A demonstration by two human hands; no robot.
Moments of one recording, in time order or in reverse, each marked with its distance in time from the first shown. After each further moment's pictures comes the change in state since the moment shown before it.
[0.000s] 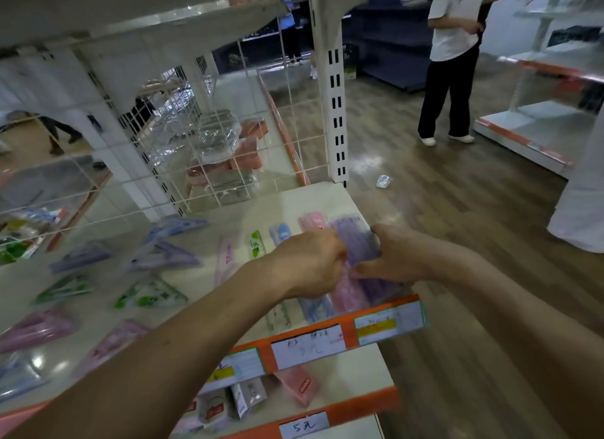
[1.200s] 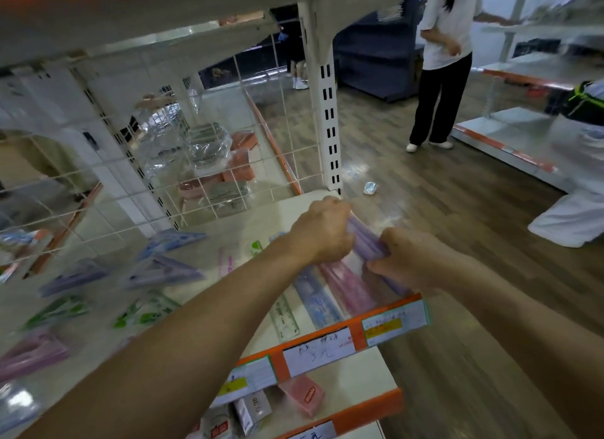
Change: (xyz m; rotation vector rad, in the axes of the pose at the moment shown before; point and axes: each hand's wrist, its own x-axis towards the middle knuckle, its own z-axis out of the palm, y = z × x) left_hand 0.041 -0.003 -0.013 -0.110 0.186 -0.032; right_hand -0.007 0.001 0.007 -0.060 0.205 0.059
